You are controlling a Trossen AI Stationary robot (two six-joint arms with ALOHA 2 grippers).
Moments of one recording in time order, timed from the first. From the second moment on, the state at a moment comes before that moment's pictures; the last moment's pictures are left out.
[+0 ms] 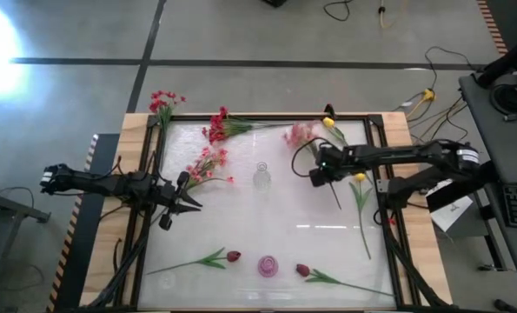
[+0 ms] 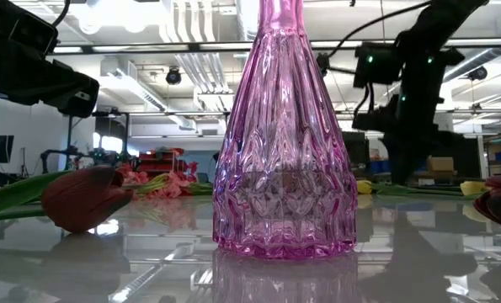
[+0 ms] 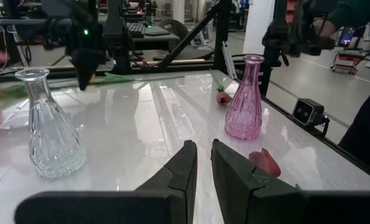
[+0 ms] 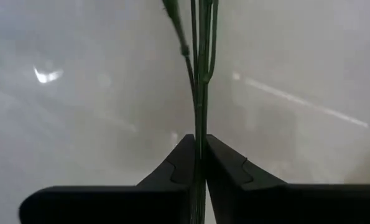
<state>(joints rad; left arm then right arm) -0.14 0.19 0.02 0.04 0.13 -0.01 -0.30 1.36 0.68 -0.63 0.08 0.93</state>
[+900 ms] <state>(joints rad) -0.14 0.20 0.02 0.03 0.11 0.31 -0.55 1.86 1.09 -0.76 -0.01 0.57</state>
